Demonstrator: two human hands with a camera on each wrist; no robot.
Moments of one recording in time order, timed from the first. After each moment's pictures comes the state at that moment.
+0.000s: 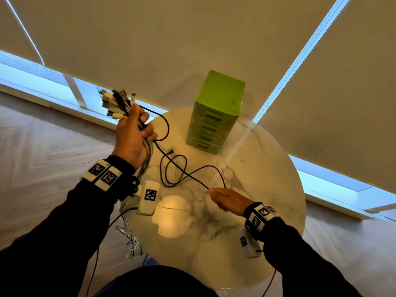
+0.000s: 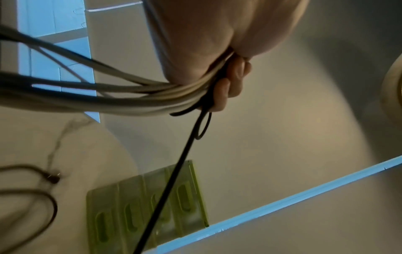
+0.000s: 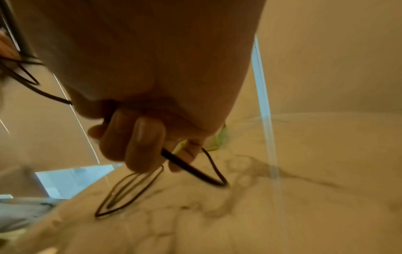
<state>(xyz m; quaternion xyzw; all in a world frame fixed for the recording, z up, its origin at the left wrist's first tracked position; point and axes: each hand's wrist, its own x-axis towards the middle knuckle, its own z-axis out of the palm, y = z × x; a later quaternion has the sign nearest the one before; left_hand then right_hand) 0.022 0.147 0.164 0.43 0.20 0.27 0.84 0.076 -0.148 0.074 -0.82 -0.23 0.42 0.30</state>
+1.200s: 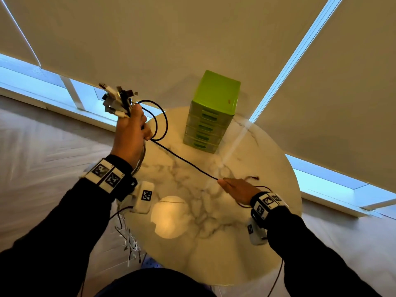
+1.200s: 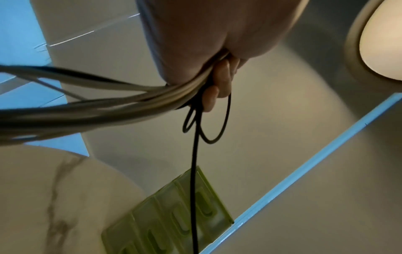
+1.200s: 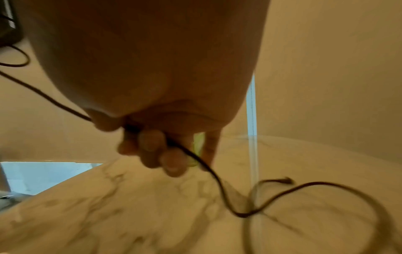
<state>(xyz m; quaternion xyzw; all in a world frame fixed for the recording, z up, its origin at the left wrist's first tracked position) 0.017 0.140 0.165 0.56 0.22 0.29 0.74 0.113 -0.165 0.075 -0.90 -0.23 0.36 0.09</state>
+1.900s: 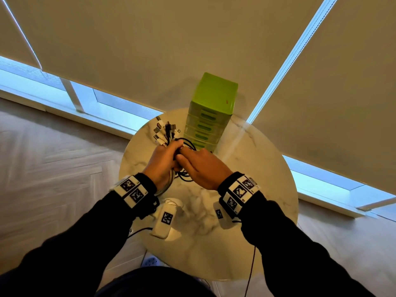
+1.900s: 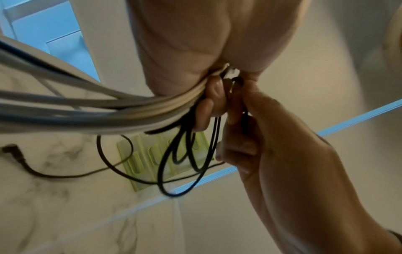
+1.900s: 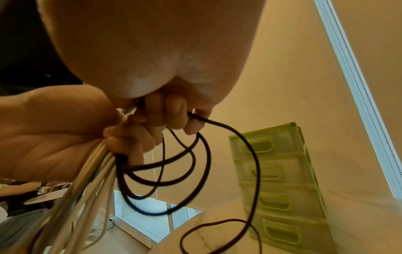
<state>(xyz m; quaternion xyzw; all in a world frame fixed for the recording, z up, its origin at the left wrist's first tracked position) -0.002 0.069 0.138 0.52 0.24 0.08 0.81 0.062 -0.061 0.149 -0.82 -0.51 0.09 0.22</state>
